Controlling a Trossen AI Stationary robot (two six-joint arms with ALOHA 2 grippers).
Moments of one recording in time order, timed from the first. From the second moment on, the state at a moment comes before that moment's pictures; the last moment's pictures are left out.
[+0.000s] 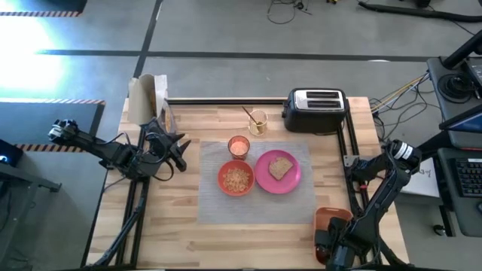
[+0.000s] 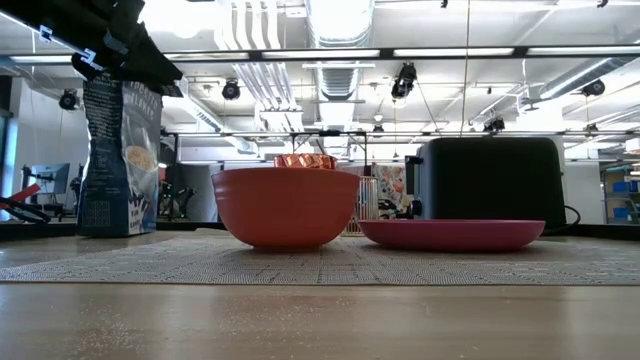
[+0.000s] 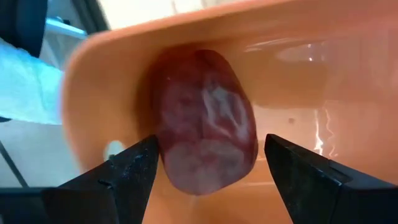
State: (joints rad) left arm -0.37 0.69 0.53 -0.38 -1.09 -0.45; right arm 1.03 1.67 1.11 -0.75 -0.12 1.34
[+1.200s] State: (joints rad) left arm -0.37 0.69 0.53 -0.38 -1.09 -0.43; right arm 1.03 1.60 1.10 -0.68 -0.16 1.31
